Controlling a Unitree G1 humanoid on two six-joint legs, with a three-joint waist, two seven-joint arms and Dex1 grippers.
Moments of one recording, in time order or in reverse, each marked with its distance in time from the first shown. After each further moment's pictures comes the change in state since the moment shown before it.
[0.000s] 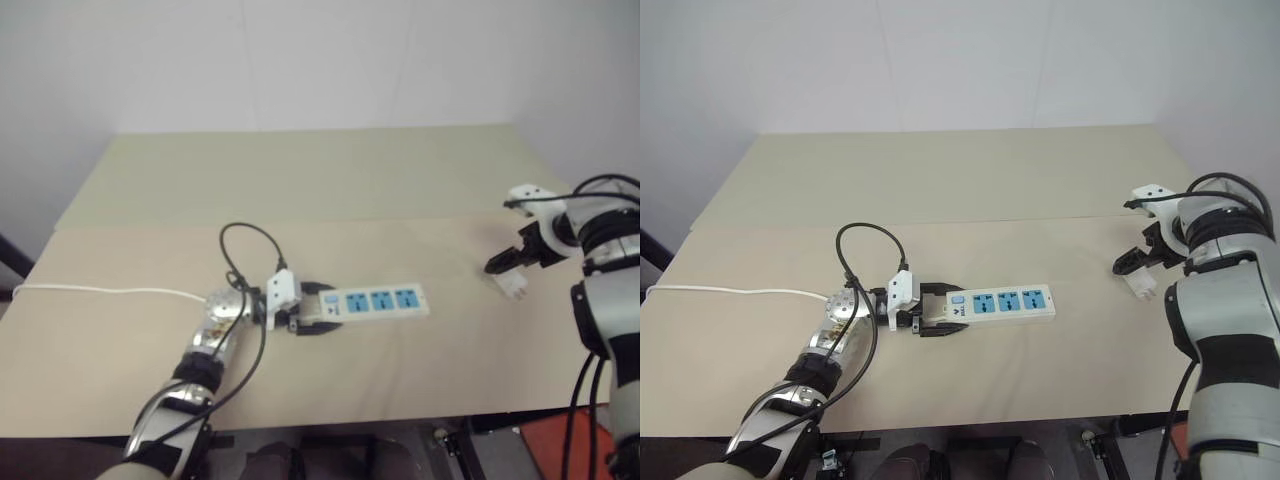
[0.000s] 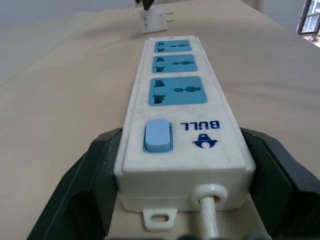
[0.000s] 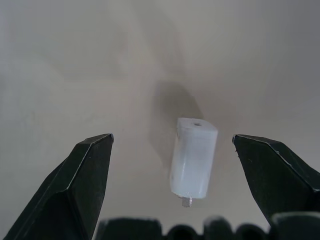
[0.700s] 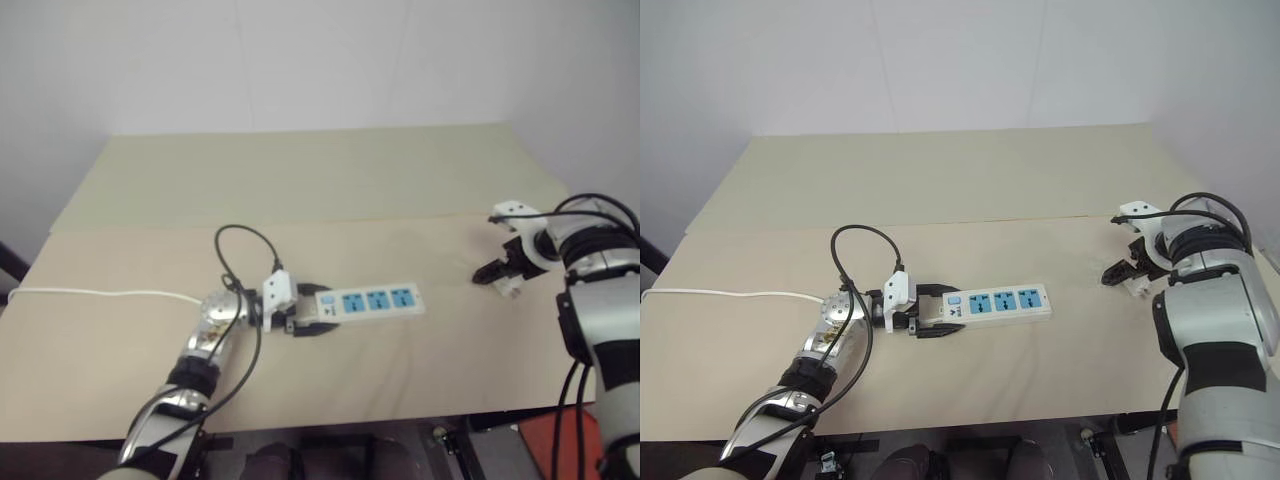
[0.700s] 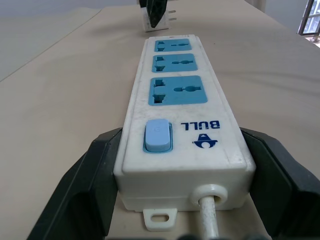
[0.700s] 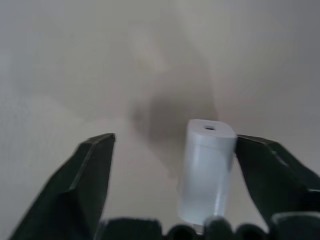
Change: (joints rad) left arm 0.025 0.019 -0.004 -0.043 -0.013 0.037 0.015; right arm 0.063 0.047 -0.102 0.004 -0.035 -0.008 -0.057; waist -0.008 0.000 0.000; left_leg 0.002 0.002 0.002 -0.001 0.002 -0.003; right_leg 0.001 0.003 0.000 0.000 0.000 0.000
